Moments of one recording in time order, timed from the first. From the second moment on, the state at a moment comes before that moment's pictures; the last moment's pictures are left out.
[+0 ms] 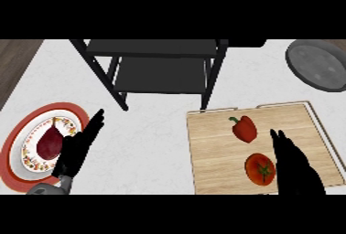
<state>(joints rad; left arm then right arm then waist) -0.06 0.40 -0.33 -1.34 0.21 0.15 0.00 0.05 -0.51 0.58 -2.03 0.80 -0.03 1.12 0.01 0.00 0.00</state>
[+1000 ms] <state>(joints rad) -0.01 0.36 -0.27 -1.39 0.13 0.10 0.03 0.06 -0.34 0.48 -1.87 0.95 0.09 1.04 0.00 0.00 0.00</state>
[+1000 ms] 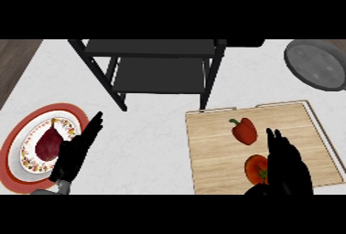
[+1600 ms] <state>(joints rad) -0.02 0.30 -0.21 -1.37 0.07 0.06 0.03 0.02 -0.26 0.42 -1.74 0.98 0.11 0.93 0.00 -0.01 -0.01</state>
